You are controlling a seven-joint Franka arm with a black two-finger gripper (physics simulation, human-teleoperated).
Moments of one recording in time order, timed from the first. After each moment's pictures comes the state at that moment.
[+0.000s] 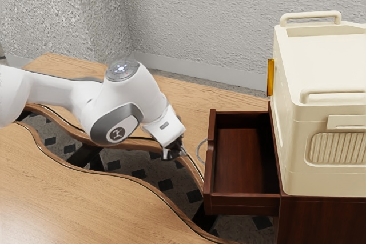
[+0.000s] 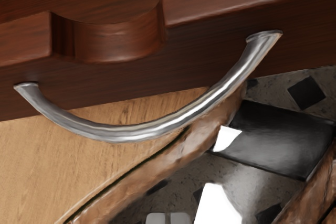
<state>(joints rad) -0.64 -0.06 0.26 -2.33 0.11 2.63 0.84</state>
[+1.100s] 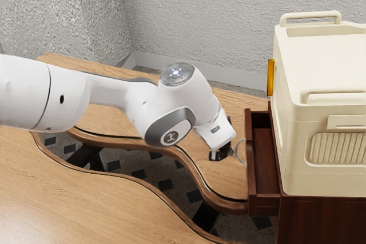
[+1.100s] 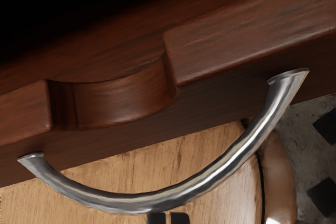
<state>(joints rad) -0.68 0.22 0.18 -2.03 0.06 2.66 0.89</state>
